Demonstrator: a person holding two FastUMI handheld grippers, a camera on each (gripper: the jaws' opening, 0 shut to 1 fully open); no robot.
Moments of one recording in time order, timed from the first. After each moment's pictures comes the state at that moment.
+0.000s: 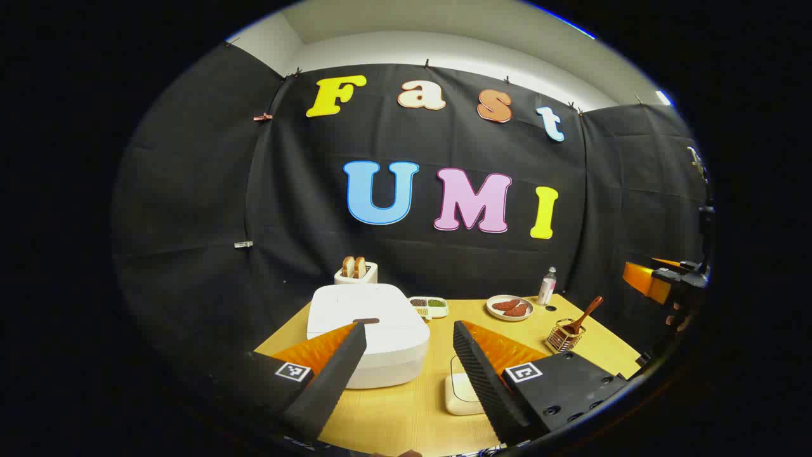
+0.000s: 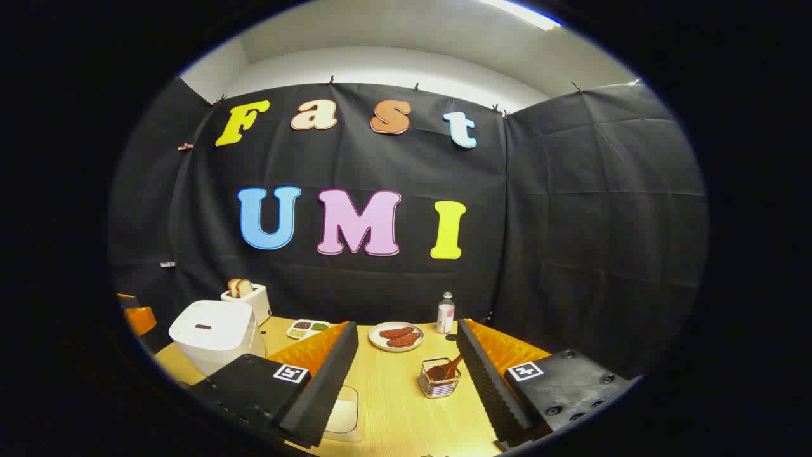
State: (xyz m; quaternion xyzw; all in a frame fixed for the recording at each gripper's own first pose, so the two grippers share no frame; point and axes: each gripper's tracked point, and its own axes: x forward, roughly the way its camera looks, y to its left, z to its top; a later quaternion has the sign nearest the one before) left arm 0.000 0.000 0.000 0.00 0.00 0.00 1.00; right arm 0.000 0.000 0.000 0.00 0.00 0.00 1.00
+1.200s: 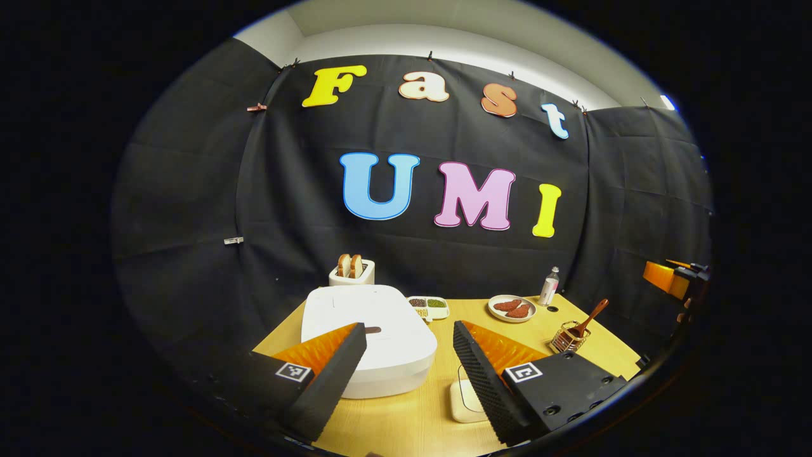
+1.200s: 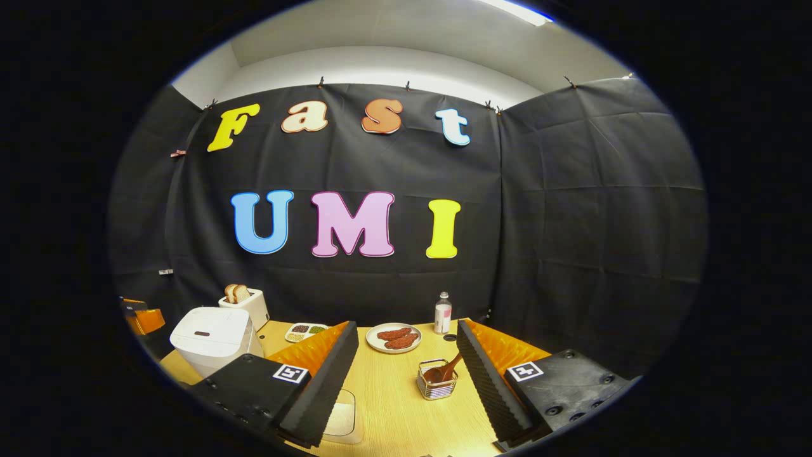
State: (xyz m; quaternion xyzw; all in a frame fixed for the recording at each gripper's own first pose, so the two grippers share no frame) left arm 0.053 0.020 0.014 -0.01 0.02 -0.01 1.00; right arm 0.022 -0.018 0.007 0.02 0.01 0.00 1.00
